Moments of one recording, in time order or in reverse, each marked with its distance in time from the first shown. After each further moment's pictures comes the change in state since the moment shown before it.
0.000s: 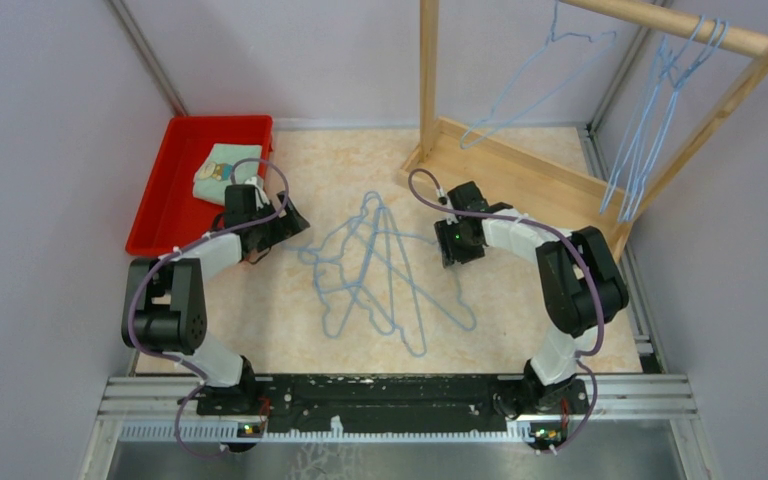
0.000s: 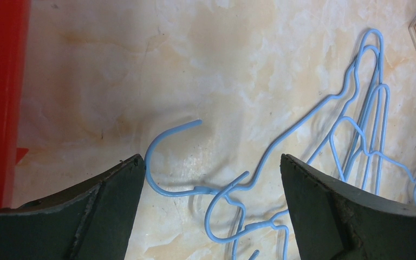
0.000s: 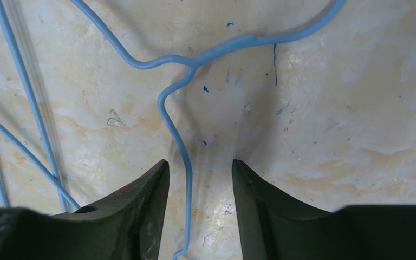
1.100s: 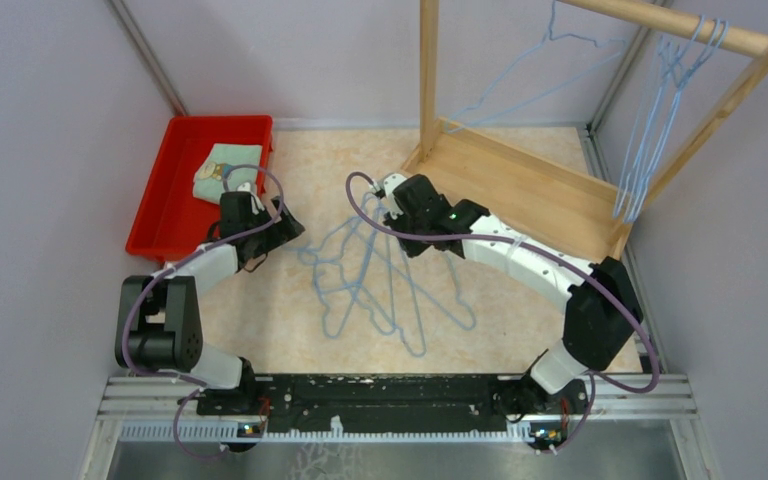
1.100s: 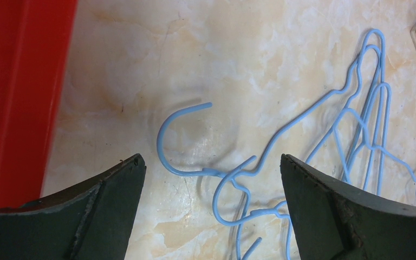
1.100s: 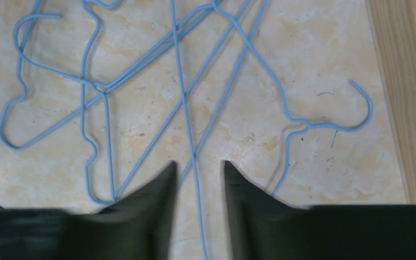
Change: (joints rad) left arm 0.002 -0.100 -0.075 0.000 -0.043 -0.021; right arm 0.363 -0.172 0.233 -0.113 0.121 -0.099
